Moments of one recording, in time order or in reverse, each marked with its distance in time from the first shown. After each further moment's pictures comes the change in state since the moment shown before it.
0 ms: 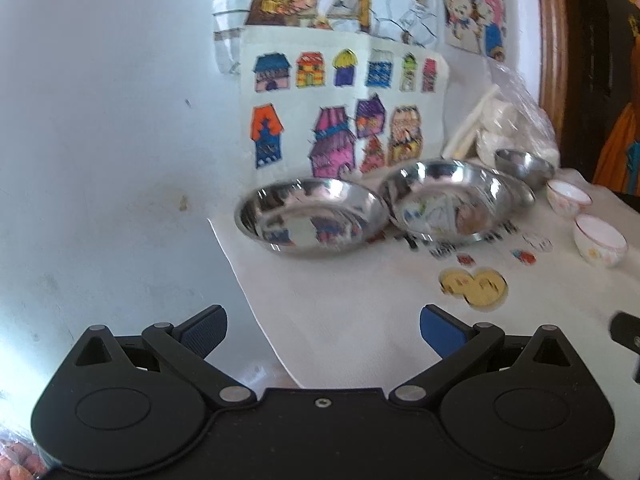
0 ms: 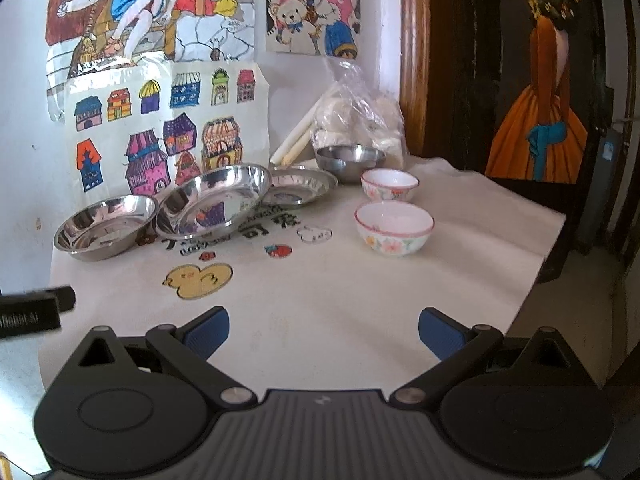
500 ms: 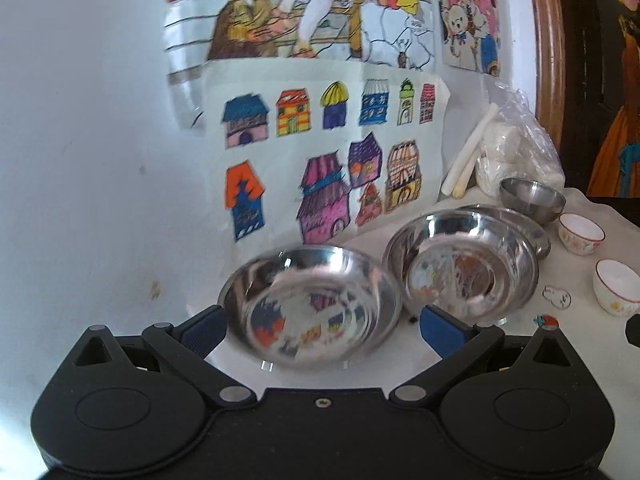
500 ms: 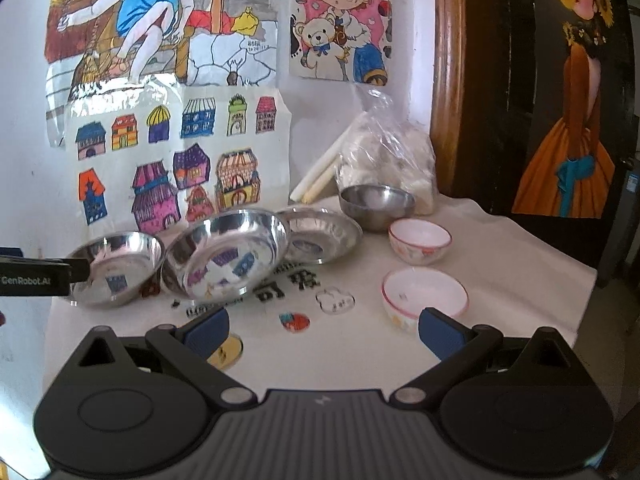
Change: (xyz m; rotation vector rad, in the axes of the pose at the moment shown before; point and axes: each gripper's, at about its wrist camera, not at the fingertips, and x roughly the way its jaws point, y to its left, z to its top) left arm 0.061 0.009 0.078 0.079 -0.025 -0.072; right arm 0.037 0.013 0.060 -0.046 -0.038 0.057
